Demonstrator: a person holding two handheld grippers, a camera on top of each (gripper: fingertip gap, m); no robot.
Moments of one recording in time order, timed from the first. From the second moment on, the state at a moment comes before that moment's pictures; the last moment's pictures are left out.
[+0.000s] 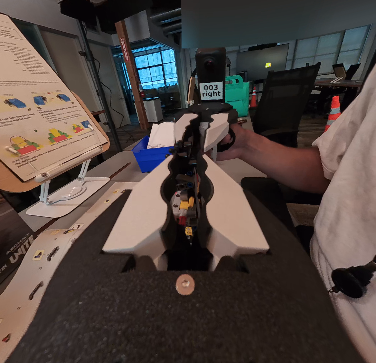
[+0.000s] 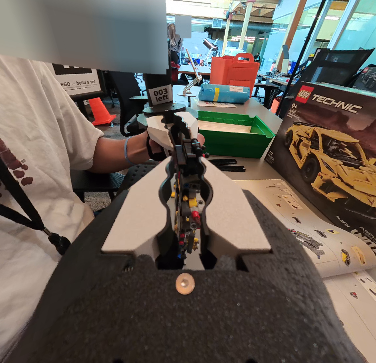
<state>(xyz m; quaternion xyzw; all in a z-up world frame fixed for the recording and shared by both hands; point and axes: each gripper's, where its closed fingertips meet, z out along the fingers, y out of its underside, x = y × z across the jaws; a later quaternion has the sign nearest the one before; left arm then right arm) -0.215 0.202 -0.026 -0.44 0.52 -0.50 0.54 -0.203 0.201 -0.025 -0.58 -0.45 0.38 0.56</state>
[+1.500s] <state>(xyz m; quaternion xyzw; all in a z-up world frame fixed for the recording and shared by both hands) -0.198 0.243 -0.030 -0.47 0.50 -0.56 0.47 -0.170 0.233 -0.091 -0.67 -0.31 0.44 0.52</state>
